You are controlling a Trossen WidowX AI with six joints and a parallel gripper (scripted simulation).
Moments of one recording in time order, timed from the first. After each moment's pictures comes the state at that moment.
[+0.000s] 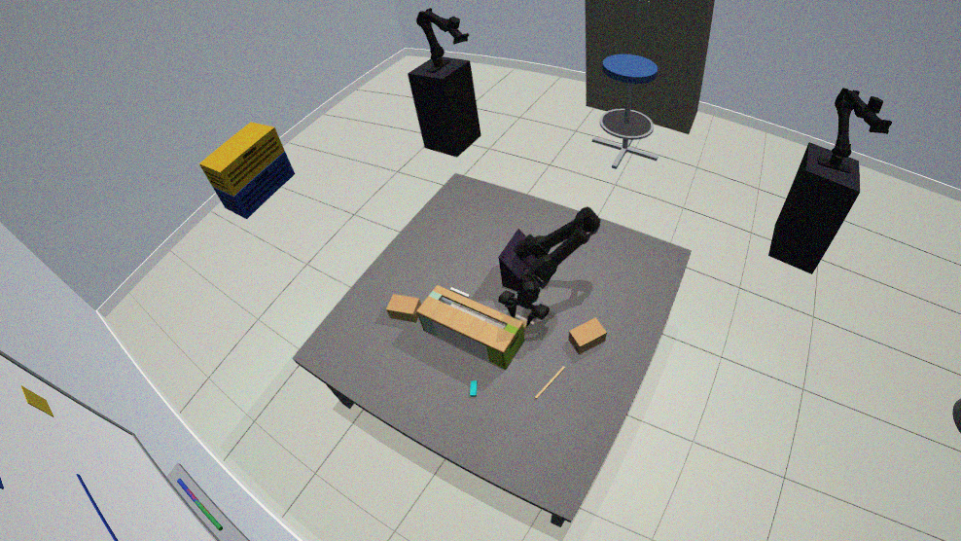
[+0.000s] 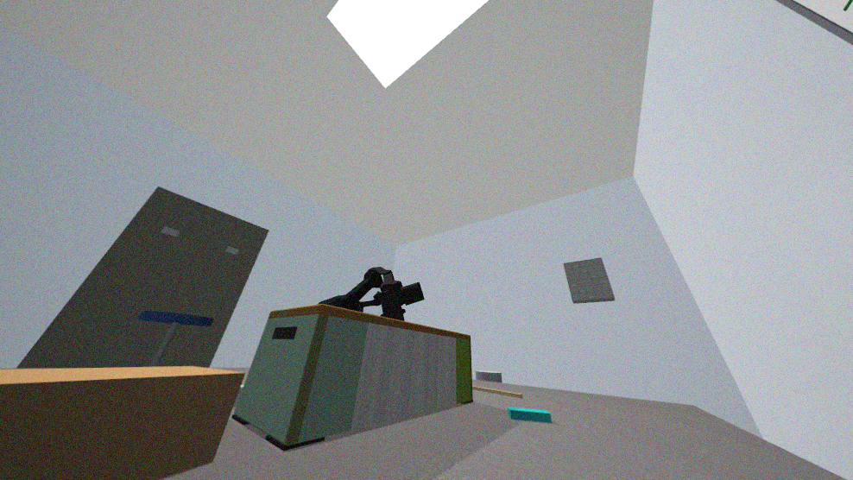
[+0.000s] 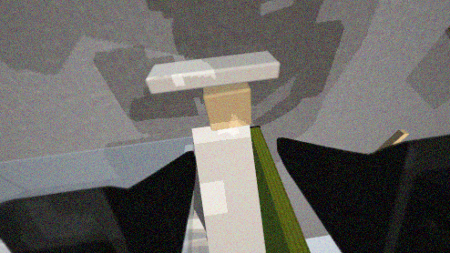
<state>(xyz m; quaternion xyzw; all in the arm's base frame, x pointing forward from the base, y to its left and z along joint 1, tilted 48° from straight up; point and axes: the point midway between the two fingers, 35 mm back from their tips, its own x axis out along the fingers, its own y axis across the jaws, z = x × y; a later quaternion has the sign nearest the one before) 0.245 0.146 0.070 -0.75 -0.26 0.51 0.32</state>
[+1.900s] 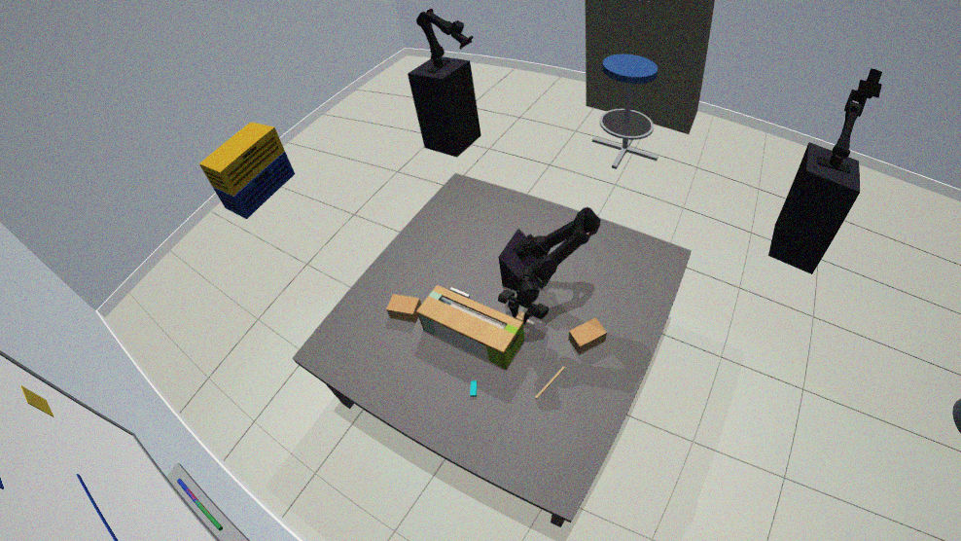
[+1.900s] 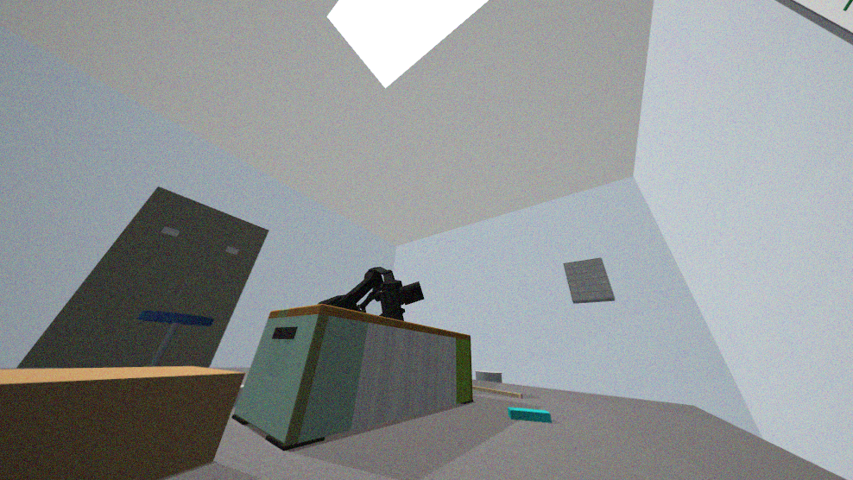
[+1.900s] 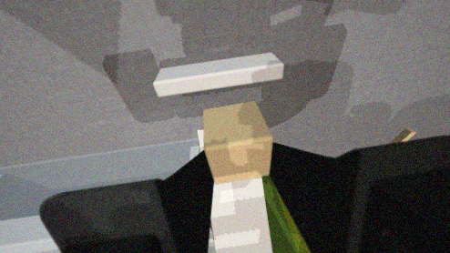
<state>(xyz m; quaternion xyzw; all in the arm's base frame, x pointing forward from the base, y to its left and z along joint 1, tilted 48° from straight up) 0.243 0.143 0.068 -0.75 -0.25 0.52 0.32</state>
